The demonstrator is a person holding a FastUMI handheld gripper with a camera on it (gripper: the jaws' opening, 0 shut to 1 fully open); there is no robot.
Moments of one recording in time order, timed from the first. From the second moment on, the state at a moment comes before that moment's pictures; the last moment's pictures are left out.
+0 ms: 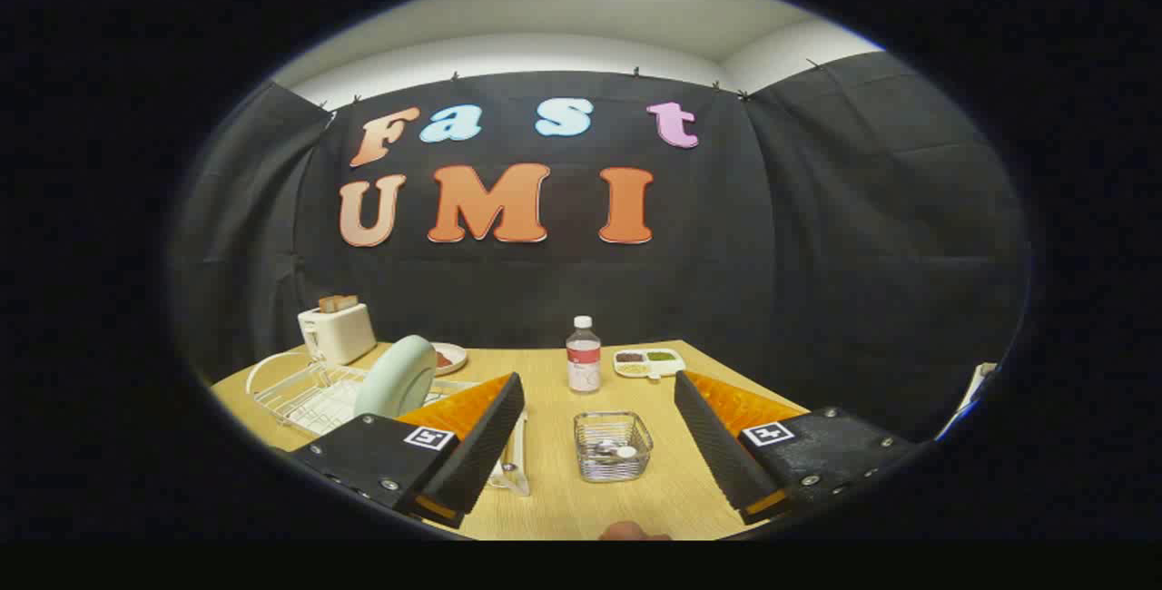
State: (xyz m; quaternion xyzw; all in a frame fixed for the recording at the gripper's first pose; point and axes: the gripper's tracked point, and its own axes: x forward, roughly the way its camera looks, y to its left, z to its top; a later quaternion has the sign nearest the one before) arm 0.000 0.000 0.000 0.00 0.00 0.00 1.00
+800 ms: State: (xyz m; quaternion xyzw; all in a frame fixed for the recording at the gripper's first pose) arm -0.016 -0.026 -0.010 0.00 0.00 0.00 1.00
